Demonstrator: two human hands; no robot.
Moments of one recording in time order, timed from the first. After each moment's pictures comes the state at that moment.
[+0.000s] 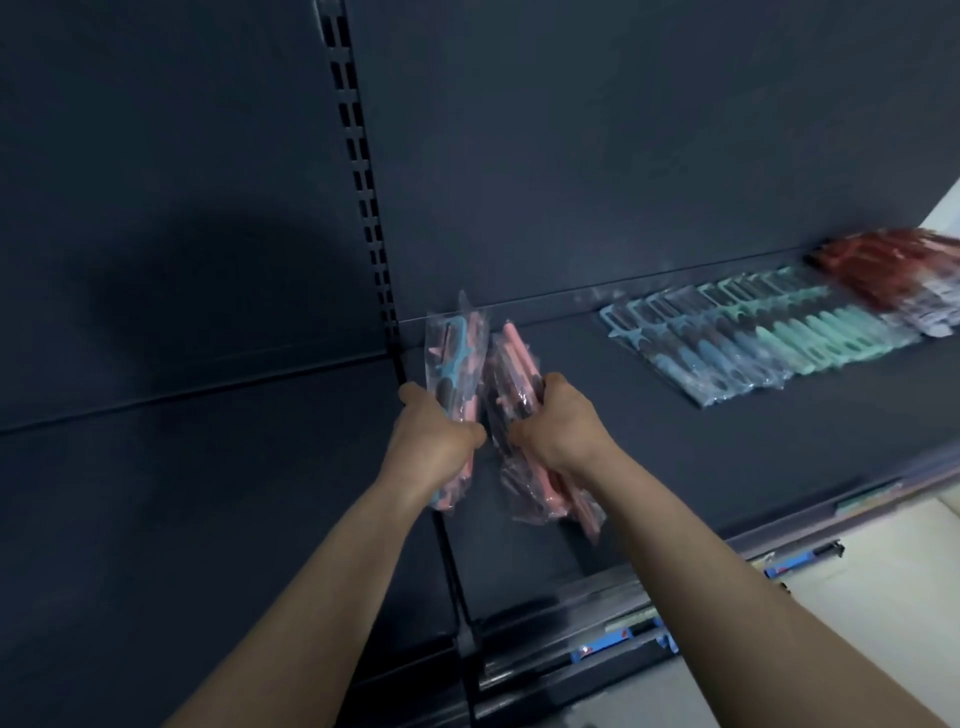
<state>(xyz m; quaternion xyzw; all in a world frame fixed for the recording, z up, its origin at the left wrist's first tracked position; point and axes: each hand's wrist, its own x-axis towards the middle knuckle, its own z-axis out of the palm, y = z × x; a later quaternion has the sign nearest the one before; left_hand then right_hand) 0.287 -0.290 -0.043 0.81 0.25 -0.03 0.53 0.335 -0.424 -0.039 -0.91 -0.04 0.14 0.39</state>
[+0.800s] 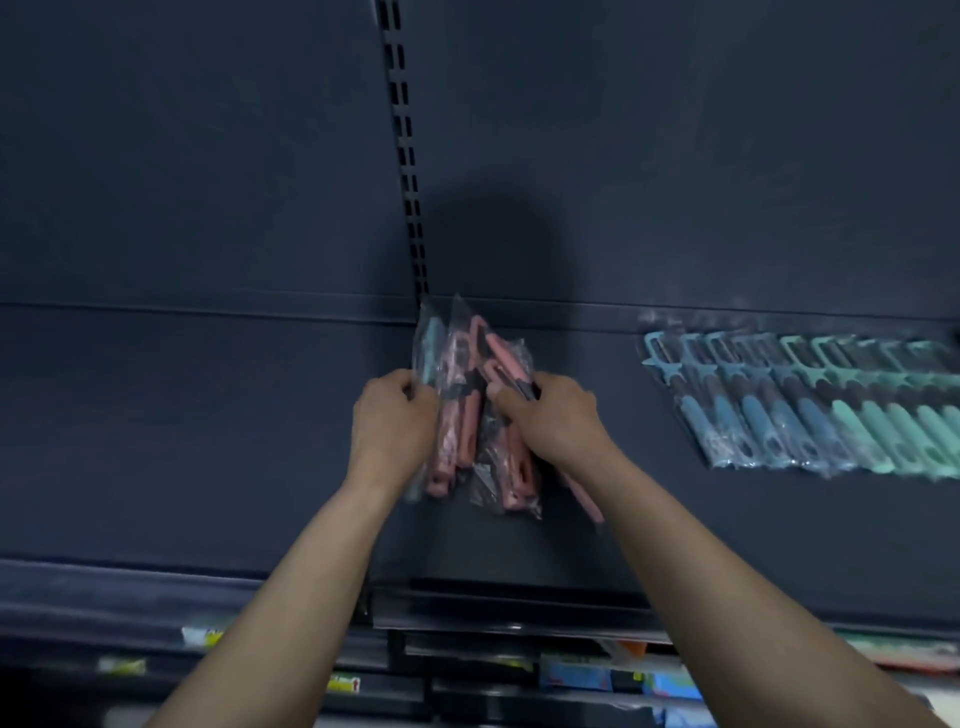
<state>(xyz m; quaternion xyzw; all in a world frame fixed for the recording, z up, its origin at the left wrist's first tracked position) 0.270 -0.336 -0.040 0.80 0.37 0.22 0.41 0.373 -0.455 -0.045 -0.90 -0.21 0.16 0.33</state>
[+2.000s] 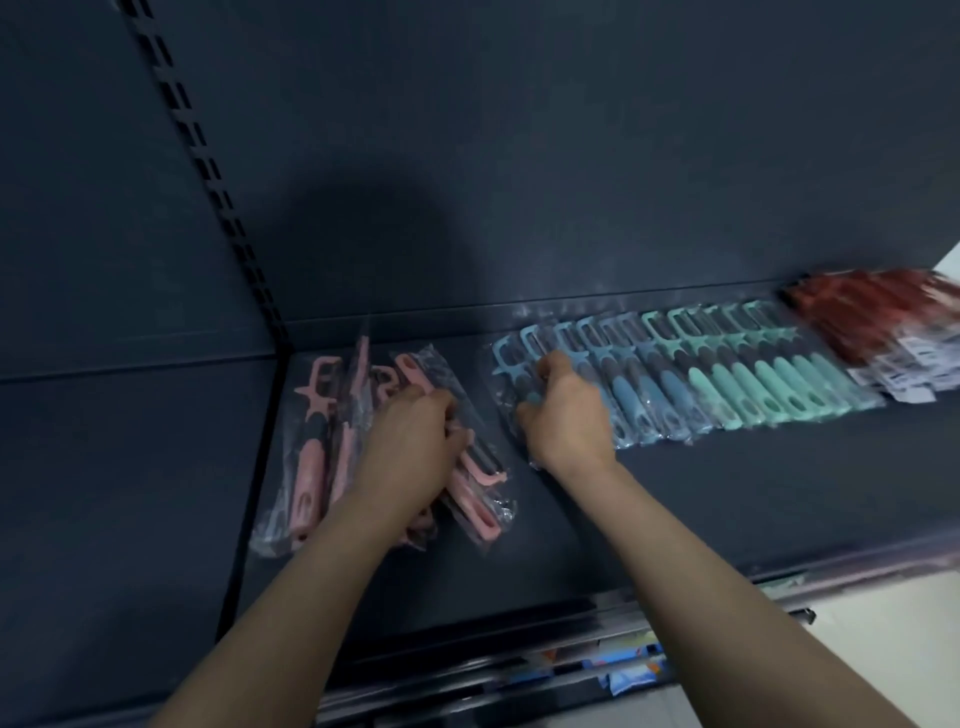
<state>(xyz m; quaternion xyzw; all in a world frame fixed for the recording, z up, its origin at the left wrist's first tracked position) 0.346 -0.410 -0.047 0.96 0.13 0.10 0.21 0.414 -0.542 -0.037 -0.95 -0.10 0.00 0.31</state>
